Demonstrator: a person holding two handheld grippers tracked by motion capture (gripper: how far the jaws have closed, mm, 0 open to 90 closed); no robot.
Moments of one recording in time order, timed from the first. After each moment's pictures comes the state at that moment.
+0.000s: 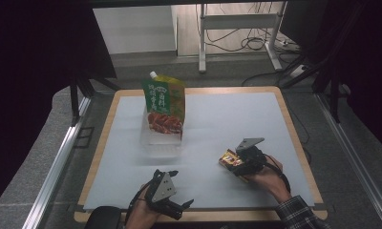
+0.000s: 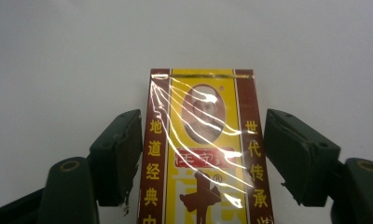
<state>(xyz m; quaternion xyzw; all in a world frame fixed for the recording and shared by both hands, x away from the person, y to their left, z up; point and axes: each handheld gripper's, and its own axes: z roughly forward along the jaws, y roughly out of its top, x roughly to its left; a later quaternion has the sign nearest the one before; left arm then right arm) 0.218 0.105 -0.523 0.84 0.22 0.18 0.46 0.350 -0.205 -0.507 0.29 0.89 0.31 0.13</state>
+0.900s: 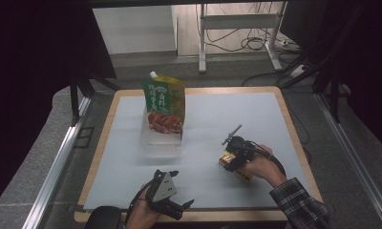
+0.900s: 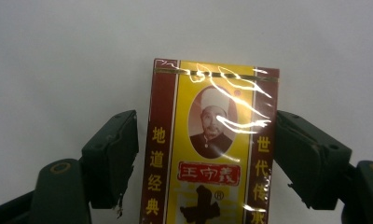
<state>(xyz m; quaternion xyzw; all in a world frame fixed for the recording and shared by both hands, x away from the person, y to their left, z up) 0.218 0.103 -0.523 0.84 0.22 0.18 0.46 0.379 -0.165 -0.492 0.28 0.95 0.14 0.06</state>
